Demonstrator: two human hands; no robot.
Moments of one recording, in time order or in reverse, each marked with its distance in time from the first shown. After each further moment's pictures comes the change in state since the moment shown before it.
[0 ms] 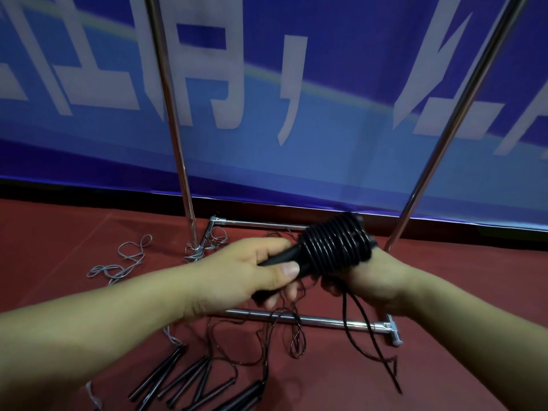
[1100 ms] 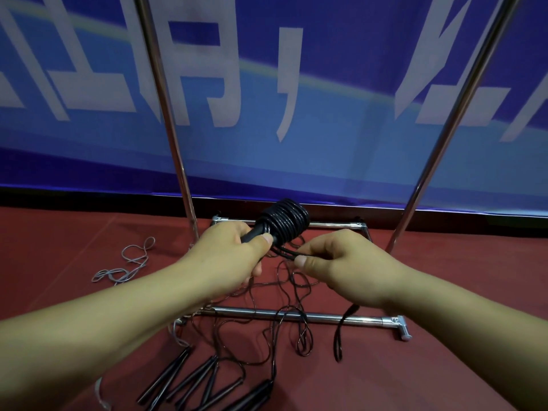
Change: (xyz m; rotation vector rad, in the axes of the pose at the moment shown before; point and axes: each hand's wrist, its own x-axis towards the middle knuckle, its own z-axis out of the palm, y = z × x) left_hand 0.018 -0.014 -0.013 0.180 0.542 -0.205; right_hand 0.008 -0.012 0.016 -0.410 0.122 0.006
